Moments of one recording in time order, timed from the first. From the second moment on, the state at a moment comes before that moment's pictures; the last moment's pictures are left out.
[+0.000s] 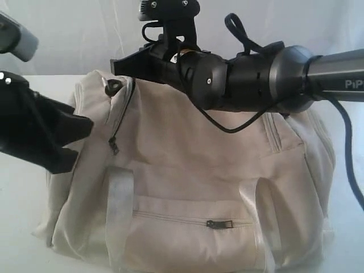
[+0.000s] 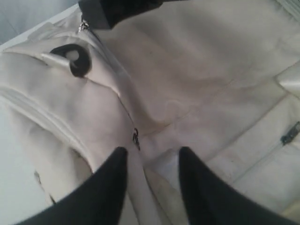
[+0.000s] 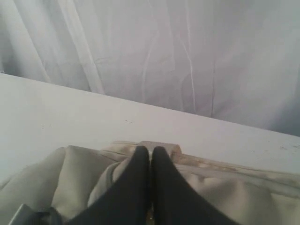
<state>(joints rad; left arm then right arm) -0.56 0.97 -0.78 0.04 0.47 0.05 0.56 1.86 -1.29 0.50 -0.30 -0.29</state>
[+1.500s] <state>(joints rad) -0.57 1.41 -0.79 0.46 0.63 -0.24 0.59 1.64 -1.29 0.44 0.08 -0.60</state>
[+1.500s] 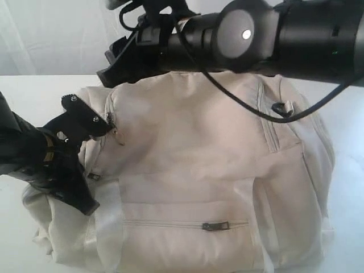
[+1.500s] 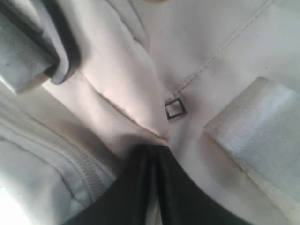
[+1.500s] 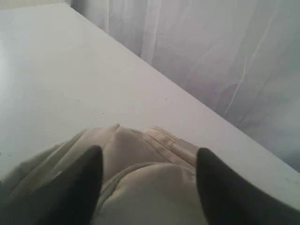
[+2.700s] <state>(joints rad) -0.57 1.35 -0.78 0.59 0.69 -0.44 0.49 1.57 -1.08 -0.38 0.91 0.32</state>
